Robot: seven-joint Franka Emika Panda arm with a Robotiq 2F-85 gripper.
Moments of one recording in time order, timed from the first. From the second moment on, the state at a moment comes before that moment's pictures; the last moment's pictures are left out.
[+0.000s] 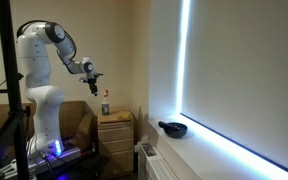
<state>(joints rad) -0.03 -0.14 0.39 -2.35 0.00 2.41 0.77</state>
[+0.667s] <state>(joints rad) -0.11 0.08 0.30 -2.21 -0.75 2.57 0.99</state>
